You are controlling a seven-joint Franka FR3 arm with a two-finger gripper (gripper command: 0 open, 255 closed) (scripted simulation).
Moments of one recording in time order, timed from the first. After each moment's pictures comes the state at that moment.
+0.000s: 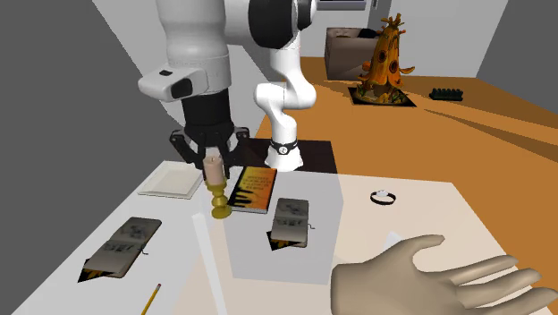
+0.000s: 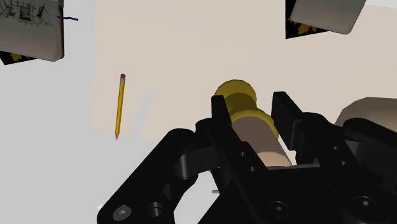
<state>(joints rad) -0.01 0.12 -0.16 -1.67 0.00 1.80 -0.40</state>
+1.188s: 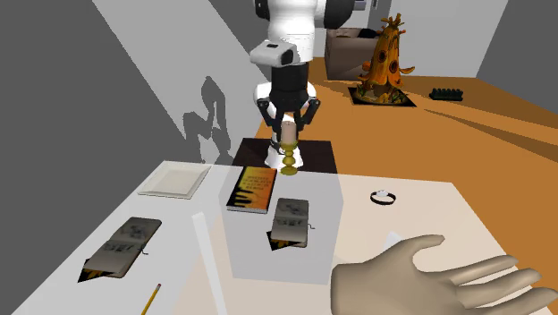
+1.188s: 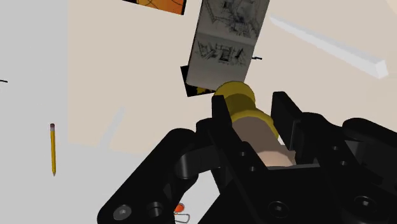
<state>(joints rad) 0.10 -0.31 -0.02 -2.11 -0.02 1.80 -0.14</state>
